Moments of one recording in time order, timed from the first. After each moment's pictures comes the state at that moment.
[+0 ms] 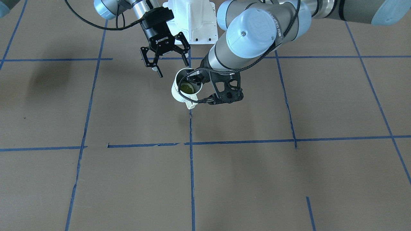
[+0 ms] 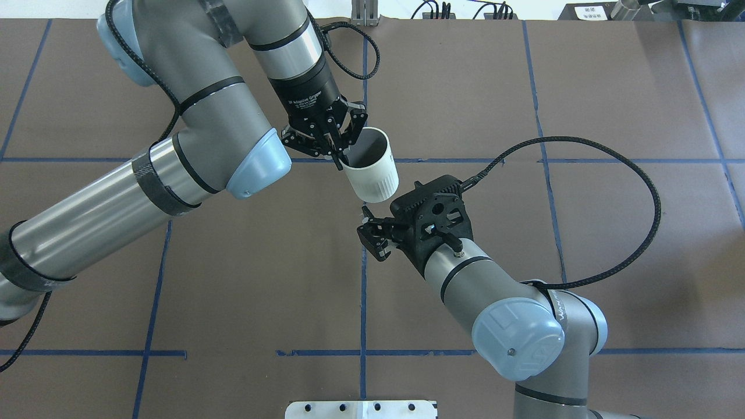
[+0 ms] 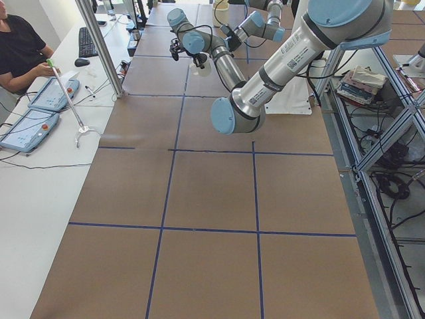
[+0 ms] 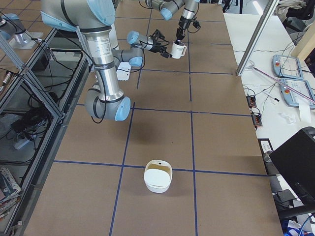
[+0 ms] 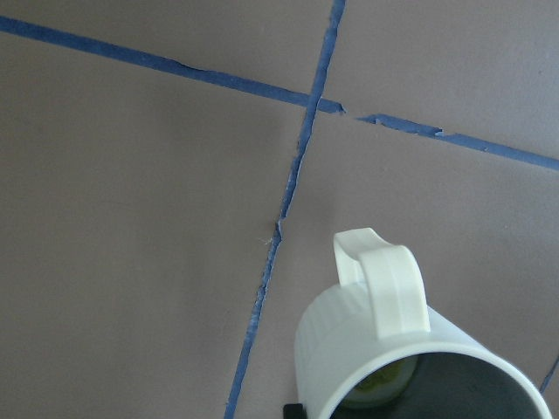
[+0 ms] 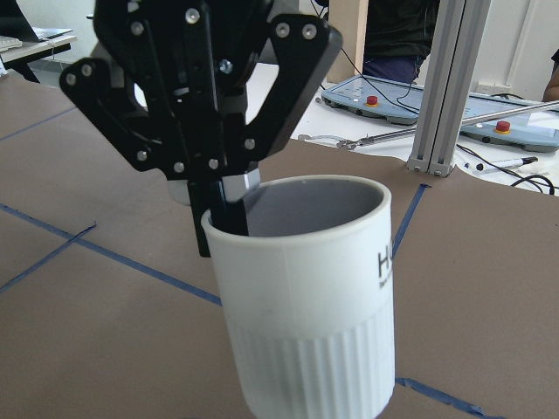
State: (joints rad) left arm -0.78 -2.49 -1.54 -1.44 -2.49 -1.25; right arm 0.23 -1.16 1.94 -0.98 0.97 0.79
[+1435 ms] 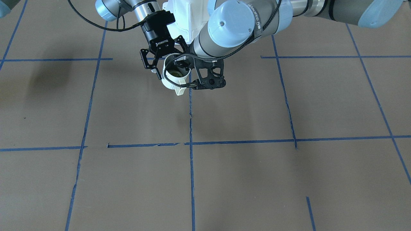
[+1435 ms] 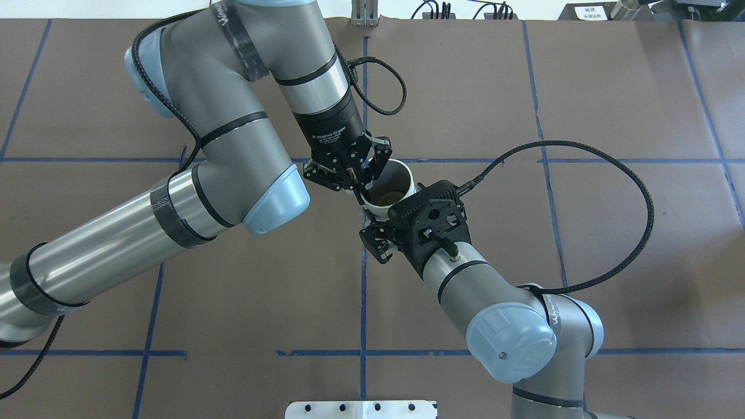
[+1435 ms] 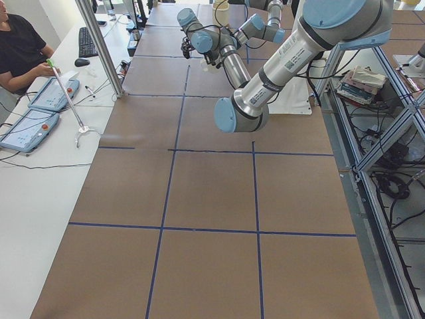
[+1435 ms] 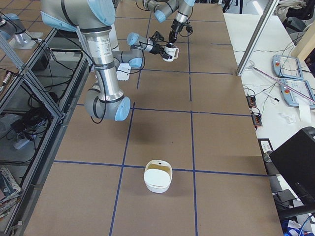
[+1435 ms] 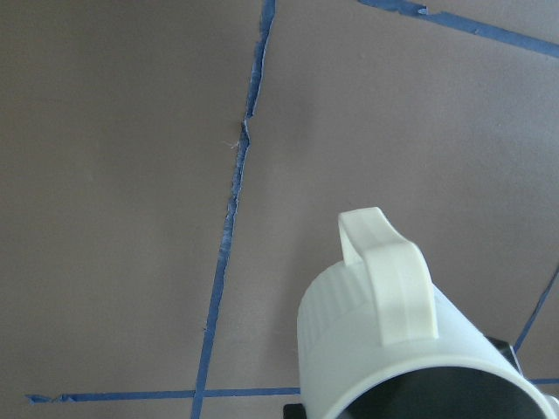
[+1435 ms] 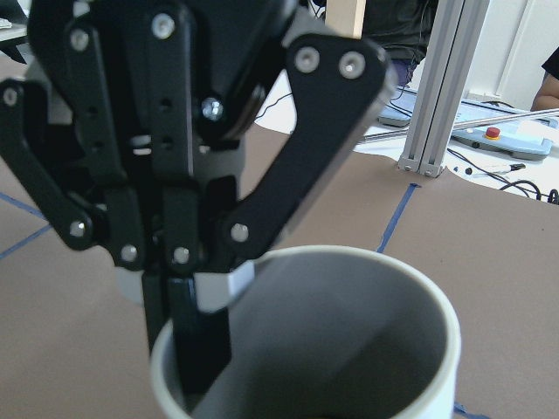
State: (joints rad) left arm -0.72 -2.50 -1.57 -1.43 -2.52 -1.27; right arm 0.22 -1.16 1.92 -0.99 0.94 0.77
